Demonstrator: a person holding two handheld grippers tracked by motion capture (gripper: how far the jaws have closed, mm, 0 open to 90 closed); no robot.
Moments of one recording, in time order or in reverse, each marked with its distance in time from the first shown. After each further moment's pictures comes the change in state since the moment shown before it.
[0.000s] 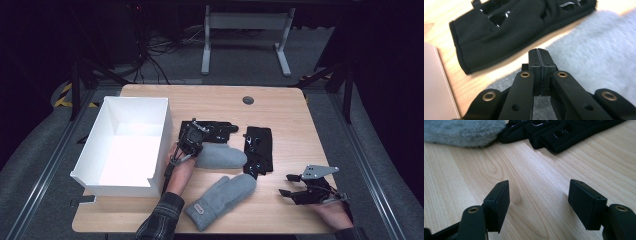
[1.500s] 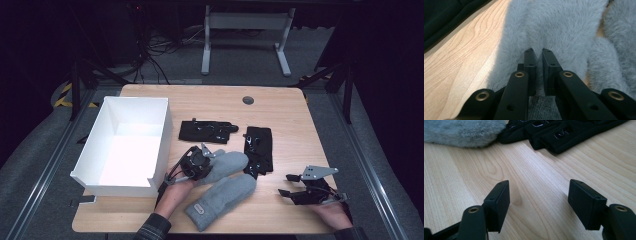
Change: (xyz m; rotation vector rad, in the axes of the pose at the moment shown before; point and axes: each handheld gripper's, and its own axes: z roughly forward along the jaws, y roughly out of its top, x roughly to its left) left arm -0.034 -0.039 -0.019 -0.036 -0.244 0.192; right arm 0.002 0.000 0.001 -0.005 -0.016 -0.008
